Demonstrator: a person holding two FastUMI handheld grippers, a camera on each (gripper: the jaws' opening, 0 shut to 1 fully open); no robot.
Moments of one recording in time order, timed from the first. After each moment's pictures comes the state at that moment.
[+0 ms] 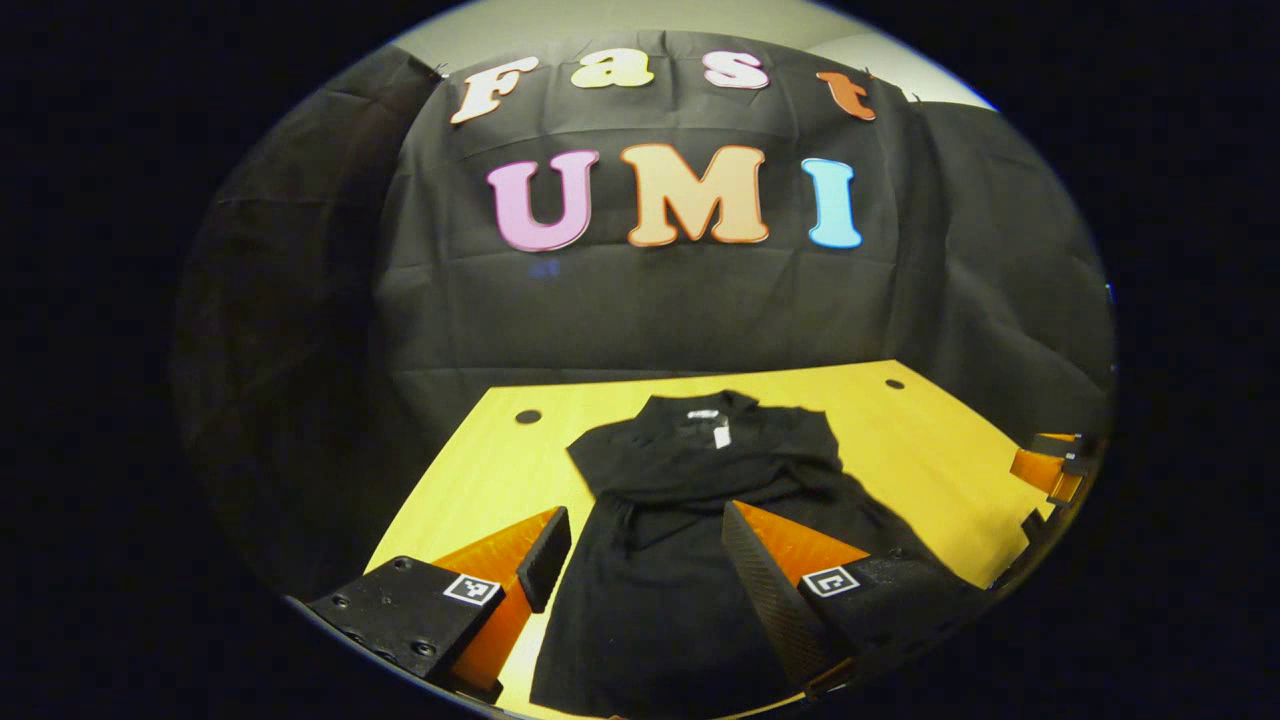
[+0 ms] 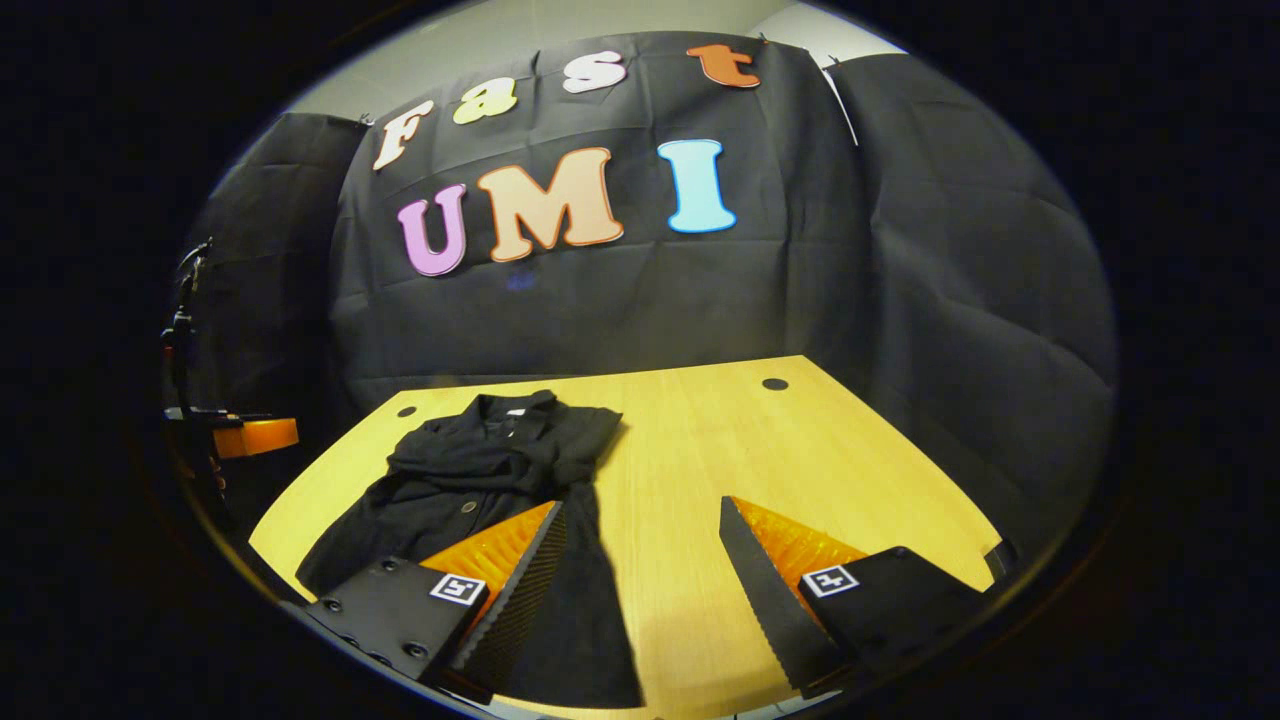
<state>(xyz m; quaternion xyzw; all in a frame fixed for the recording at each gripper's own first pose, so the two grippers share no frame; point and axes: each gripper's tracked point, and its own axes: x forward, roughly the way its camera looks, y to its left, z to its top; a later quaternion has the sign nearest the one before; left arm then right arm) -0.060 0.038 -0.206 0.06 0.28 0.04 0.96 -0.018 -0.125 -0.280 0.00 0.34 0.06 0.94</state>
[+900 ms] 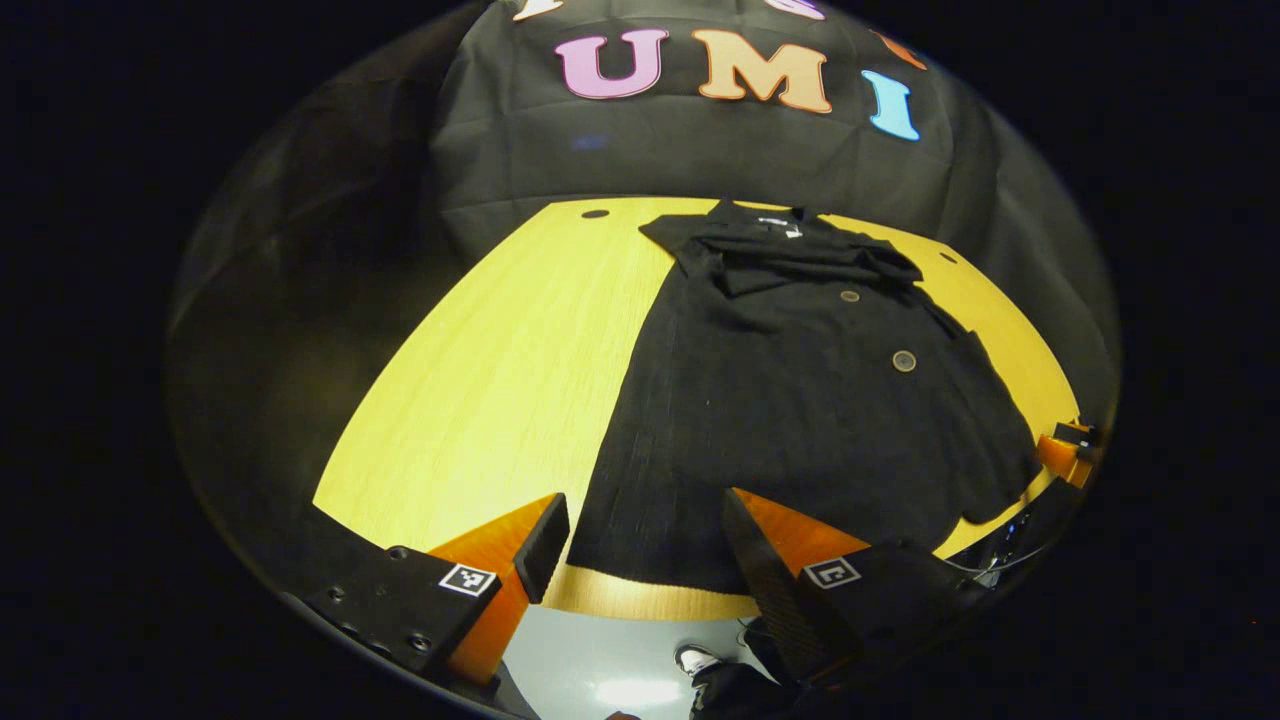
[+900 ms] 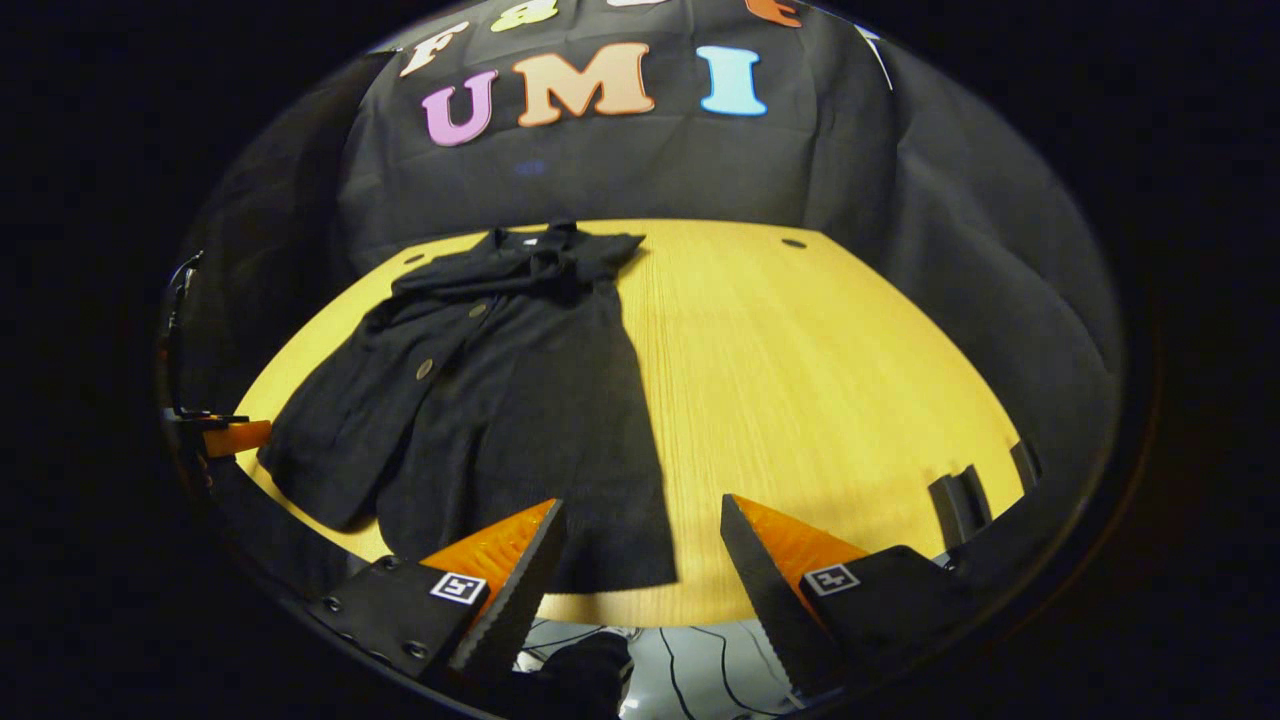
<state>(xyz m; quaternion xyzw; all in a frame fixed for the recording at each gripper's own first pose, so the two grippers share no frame) -0.223 0.101 -0.346 0.03 0.46 0.11 0.88 -0.146 -0.114 -0.406 -0.05 0.50 0.06 0.86</state>
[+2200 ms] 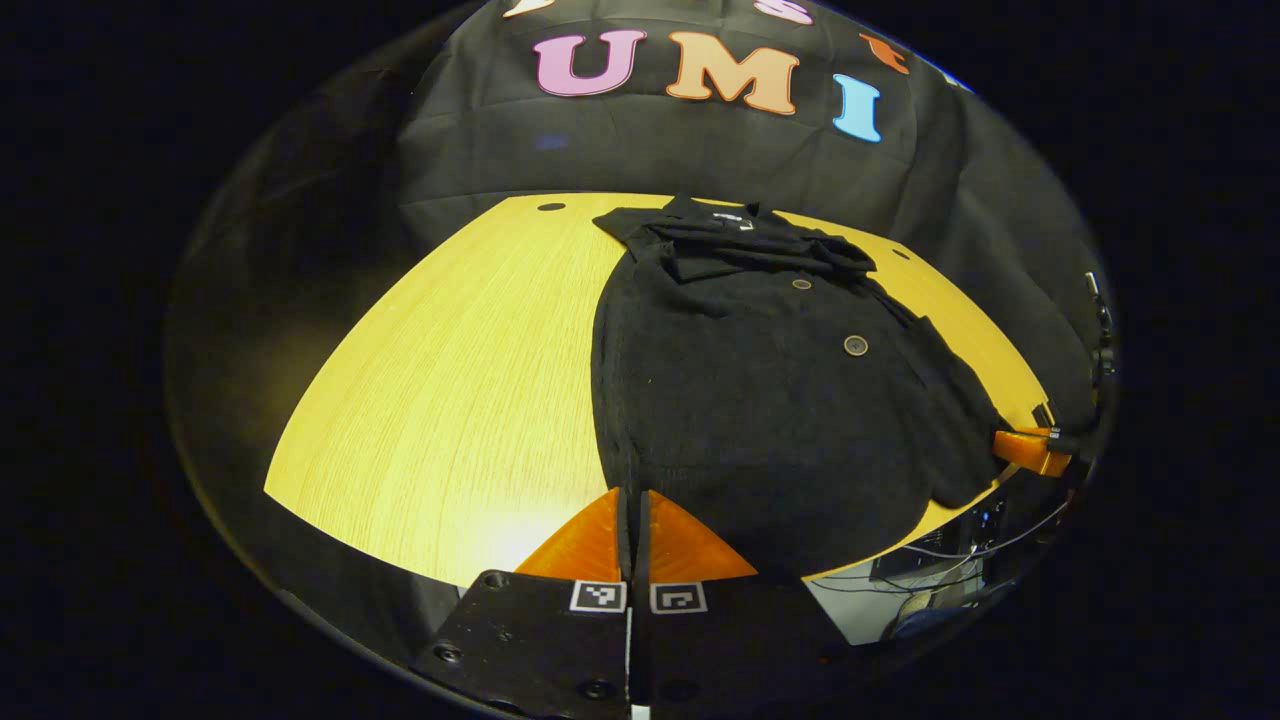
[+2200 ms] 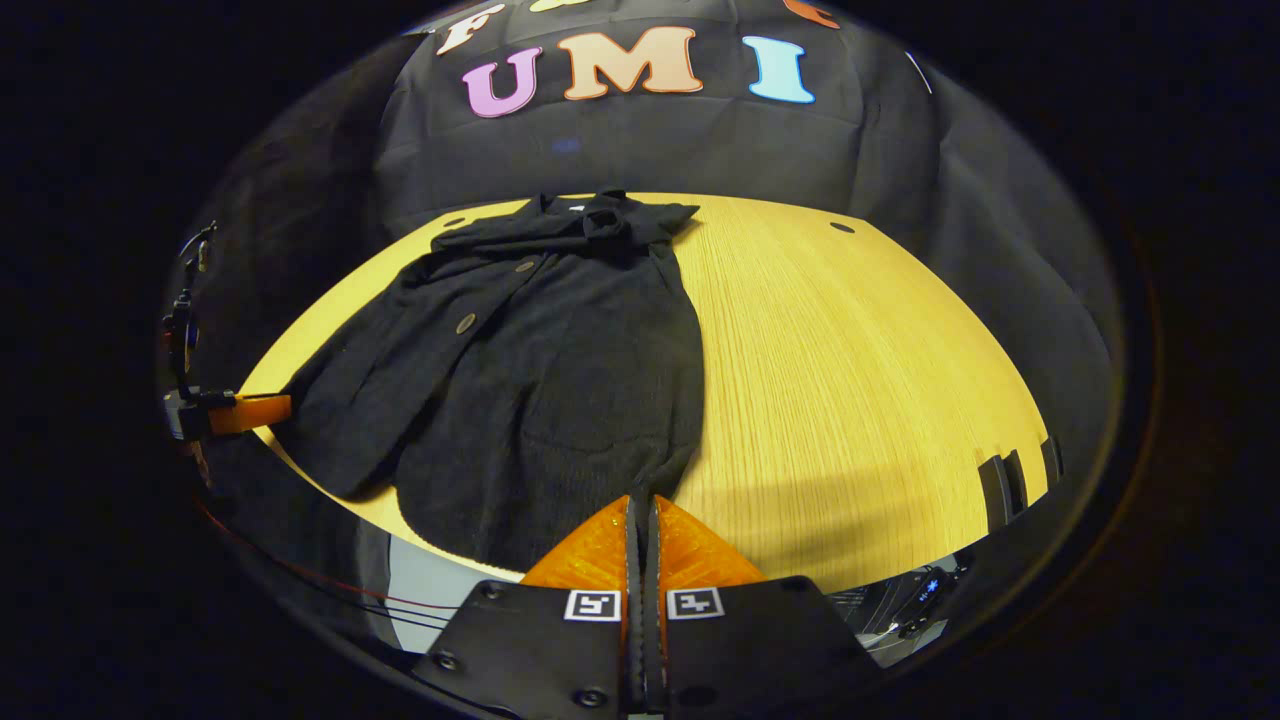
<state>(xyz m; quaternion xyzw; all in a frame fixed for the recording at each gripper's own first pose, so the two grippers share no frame) -0.224 0.070 -0.351 -0.01 0.43 0.04 0.90 -0.158 -0.075 -0.405 -0.06 0.50 0.12 0.85</state>
